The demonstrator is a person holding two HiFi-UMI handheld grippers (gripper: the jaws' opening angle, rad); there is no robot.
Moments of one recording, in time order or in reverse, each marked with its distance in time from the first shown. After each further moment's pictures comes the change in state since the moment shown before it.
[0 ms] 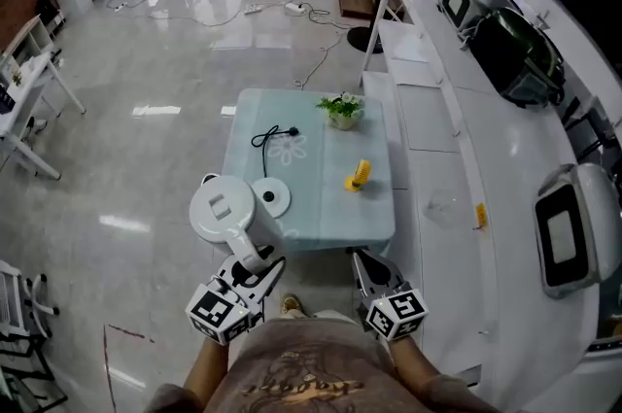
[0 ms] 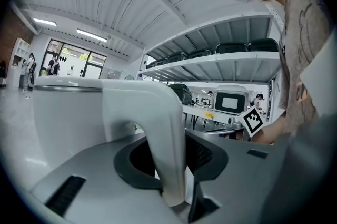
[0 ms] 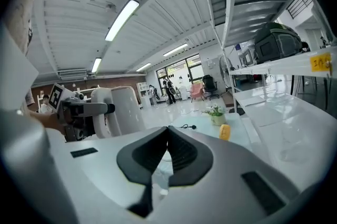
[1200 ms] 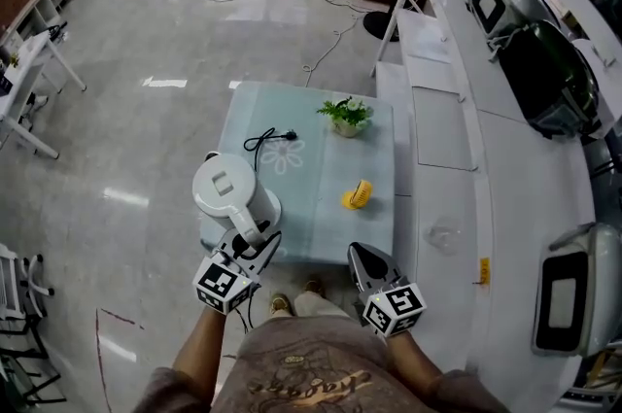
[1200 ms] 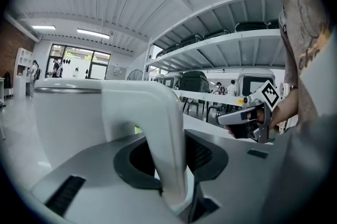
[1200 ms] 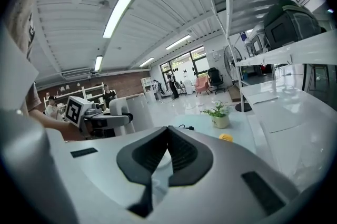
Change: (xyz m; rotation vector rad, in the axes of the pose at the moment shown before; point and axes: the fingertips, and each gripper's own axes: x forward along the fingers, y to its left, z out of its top) left arm 0.137 0.109 -0.035 0.056 0.057 0.099; right arm 0.096 -0.090 0.022 0.013 0.071 0.080
